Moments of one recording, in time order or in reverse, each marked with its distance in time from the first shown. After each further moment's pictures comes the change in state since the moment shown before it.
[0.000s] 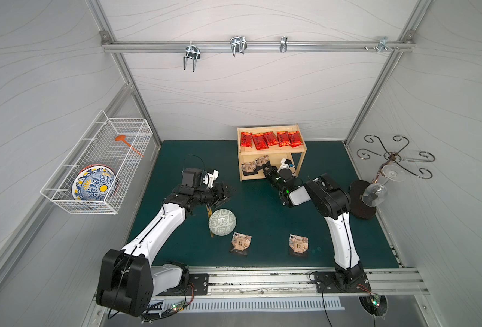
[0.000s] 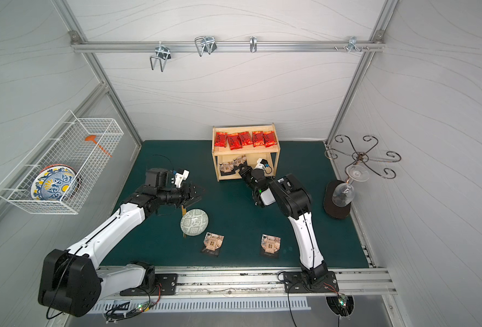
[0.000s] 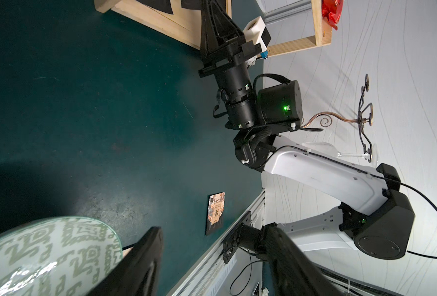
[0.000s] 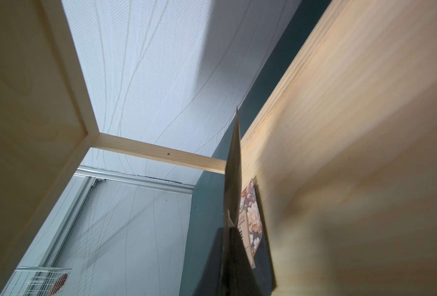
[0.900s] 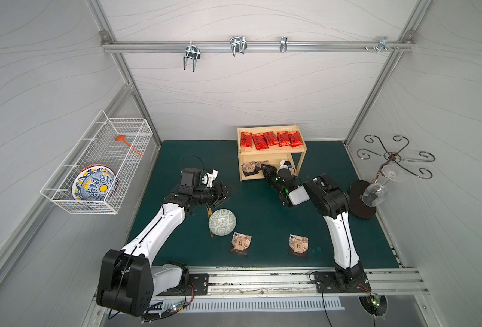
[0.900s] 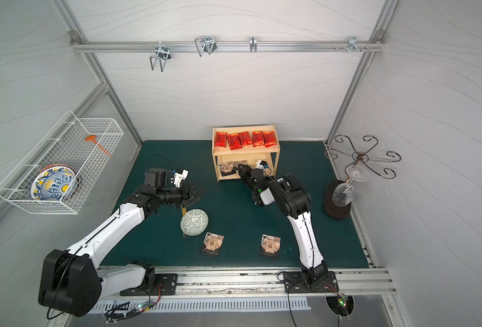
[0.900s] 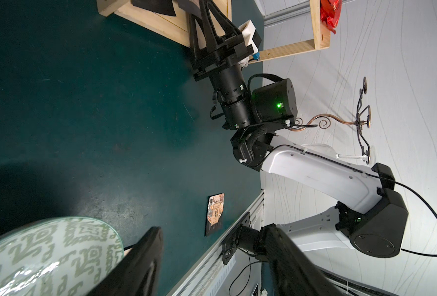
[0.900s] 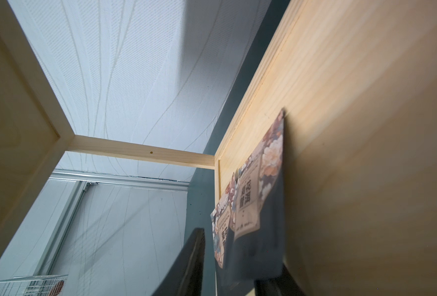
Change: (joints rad) left arm 0.012 0.000 0.000 0.001 0.006 0.000; right arm -0.003 0.013 0.011 -0.045 -0.018 0.043
